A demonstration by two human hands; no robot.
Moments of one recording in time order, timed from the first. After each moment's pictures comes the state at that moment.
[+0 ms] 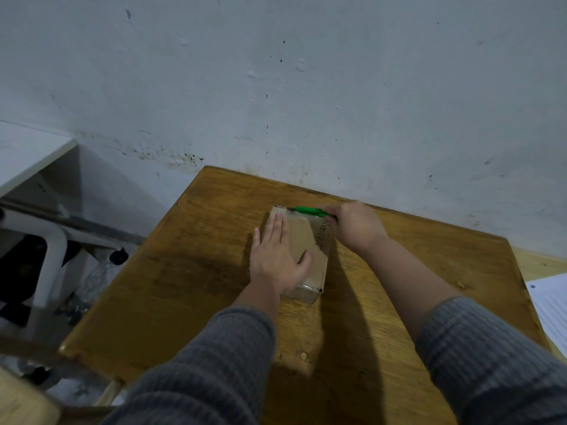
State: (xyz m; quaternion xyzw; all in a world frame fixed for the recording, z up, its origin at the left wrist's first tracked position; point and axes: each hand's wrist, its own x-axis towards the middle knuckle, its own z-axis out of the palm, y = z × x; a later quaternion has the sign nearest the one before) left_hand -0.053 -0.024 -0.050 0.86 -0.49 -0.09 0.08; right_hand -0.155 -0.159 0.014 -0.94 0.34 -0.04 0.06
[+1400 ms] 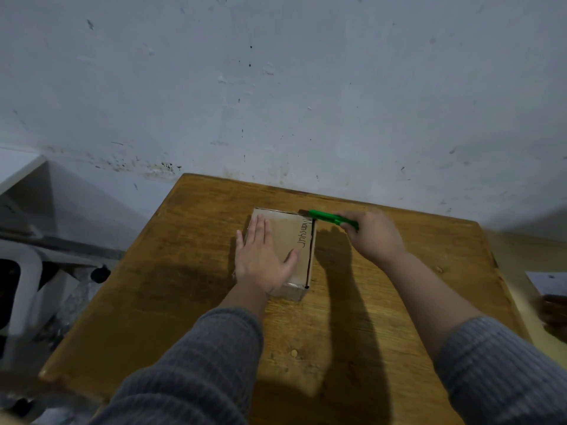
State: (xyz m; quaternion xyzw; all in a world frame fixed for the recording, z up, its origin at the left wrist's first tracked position) left_hand -0.052 -0.027 -0.054 0.86 -0.50 -0.08 0.06; right_hand -0.219 -0.160 0.011 -0.88 0.46 -0.08 0.10
